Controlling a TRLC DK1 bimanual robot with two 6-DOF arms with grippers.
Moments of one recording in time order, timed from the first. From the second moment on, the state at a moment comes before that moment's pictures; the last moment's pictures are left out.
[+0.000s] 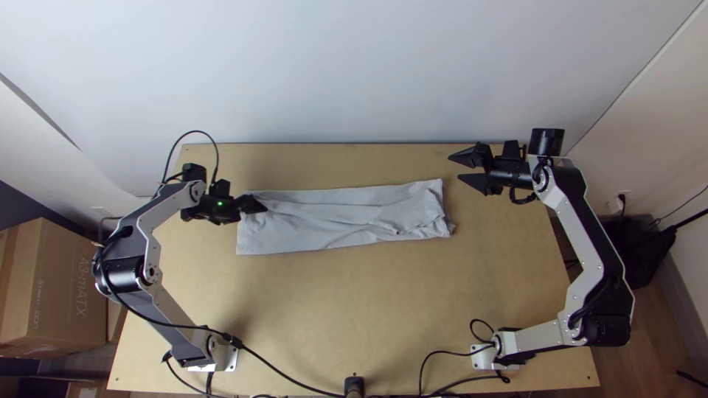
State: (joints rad) left arm 0.17 1.87 1.25 -0.64 0.66 0.01; right arm -0.05 1.56 1.38 -0.58 -0.82 0.66
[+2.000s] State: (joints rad) left arm -0.37 1.96 1.94 -1.04 0.38 -0.36; right arm -0.09 1.38 1.17 -0.59 -0.83 0.65
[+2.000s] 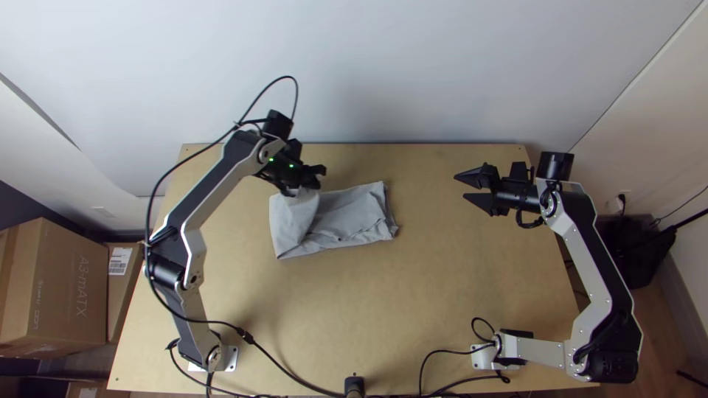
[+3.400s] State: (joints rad) left arm -0.77 2.22 2.26 -0.94 -0.09 -0.17; right arm 0.15 1.42 0.97 -0.45 -0.64 0.59
